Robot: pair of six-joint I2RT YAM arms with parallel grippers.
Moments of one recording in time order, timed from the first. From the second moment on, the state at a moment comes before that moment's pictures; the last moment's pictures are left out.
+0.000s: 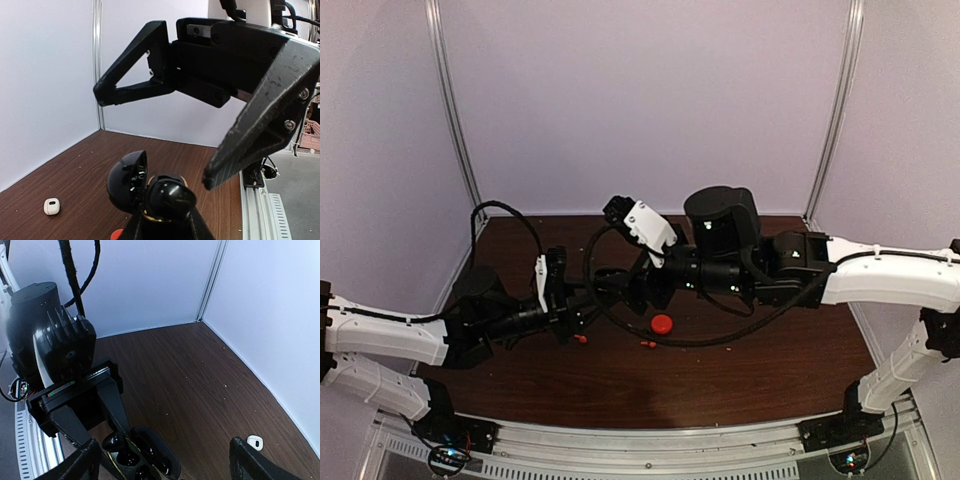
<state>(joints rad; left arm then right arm) -0.98 1.16 0.45 0.81 0.29 -0.05 1.23 1.49 1.37 -0.21 0.20 -0.11</state>
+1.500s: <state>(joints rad) -0.98 1.16 0.45 0.79 0.27 -0.05 1.23 1.53 1.41 -0.29 0.31 -0.07</state>
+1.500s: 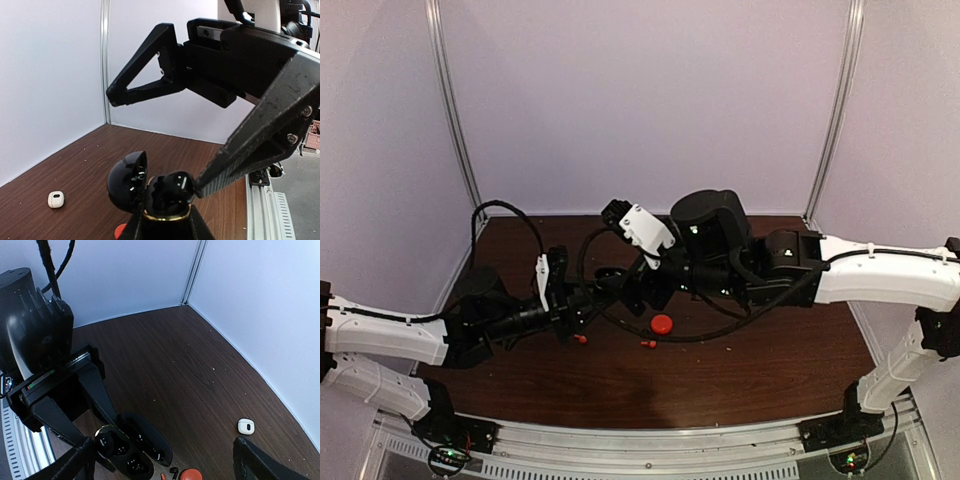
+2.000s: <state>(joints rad) -0.97 1.16 0.45 0.80 0.30 -0.05 1.21 1.51 1.38 -0.29 0.30 -0.08</state>
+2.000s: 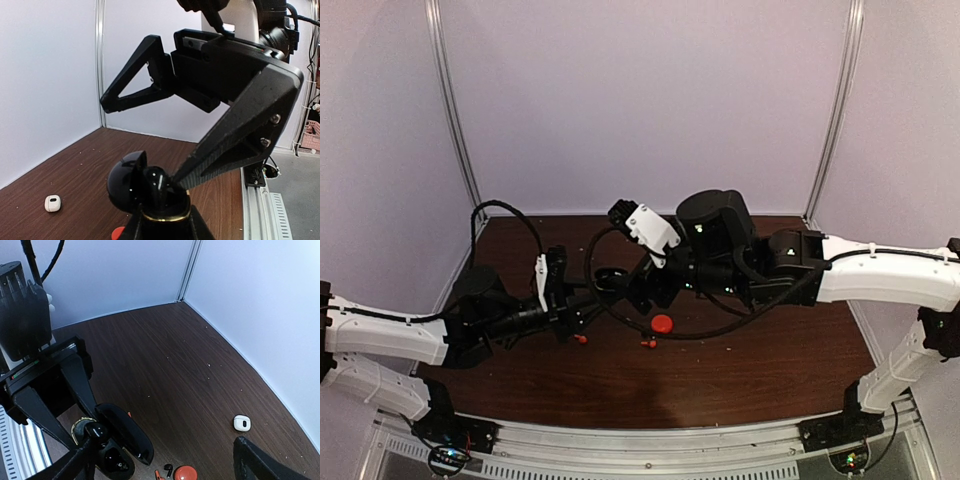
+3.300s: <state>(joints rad) -0.97 1.14 0.40 0.97 0.54 0.09 1.21 1.39 1.24 -0.11 0.00 -0.13</state>
